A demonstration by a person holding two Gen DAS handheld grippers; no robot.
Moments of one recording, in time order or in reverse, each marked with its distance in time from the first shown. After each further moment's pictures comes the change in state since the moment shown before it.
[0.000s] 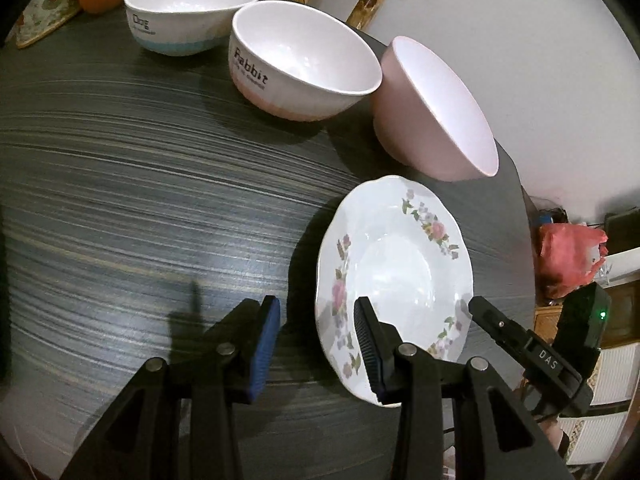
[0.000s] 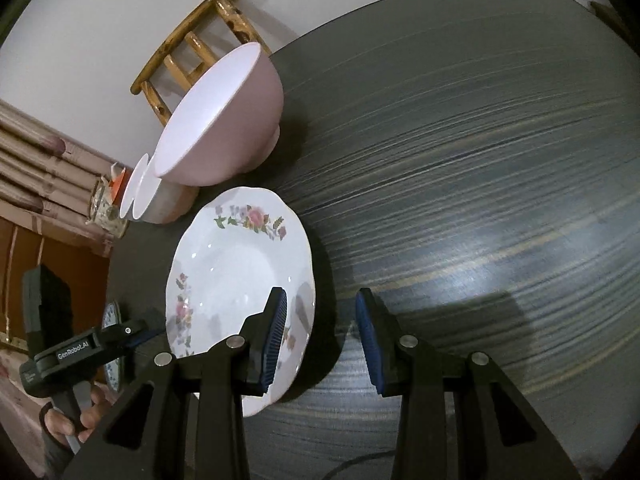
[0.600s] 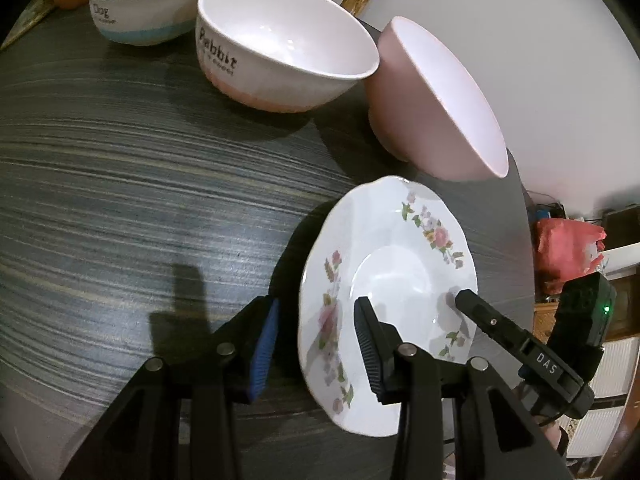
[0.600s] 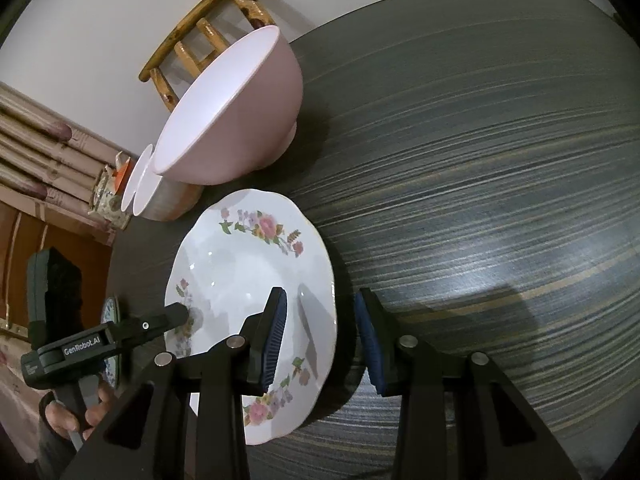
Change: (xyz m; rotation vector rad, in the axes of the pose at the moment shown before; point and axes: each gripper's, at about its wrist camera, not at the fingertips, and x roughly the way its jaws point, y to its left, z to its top) left arm 0.023 -0.002 0.012 0.006 0.026 -0.023; right arm 0.020 0.009 0.009 -0.047 0.020 0.028
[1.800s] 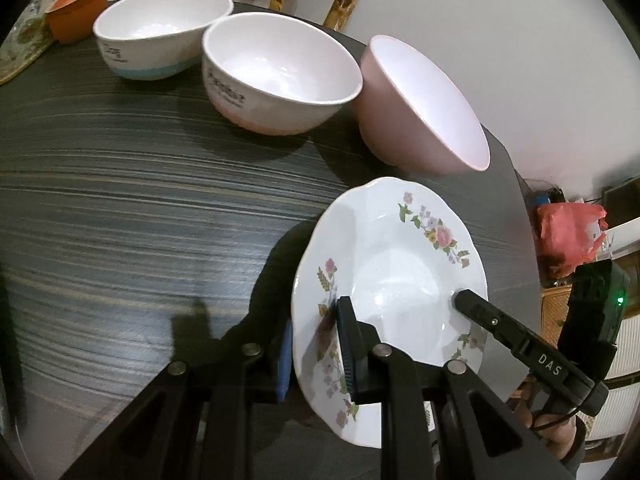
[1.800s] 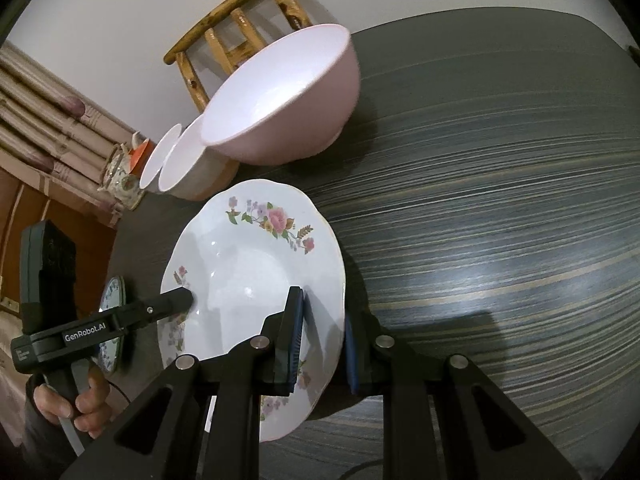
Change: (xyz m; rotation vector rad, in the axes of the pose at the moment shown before) left arm -0.026 -0.006 -0.012 0.083 -0.043 0.033; right arm -0.009 0.039 -0.013 -0.090 -0.017 -0.017
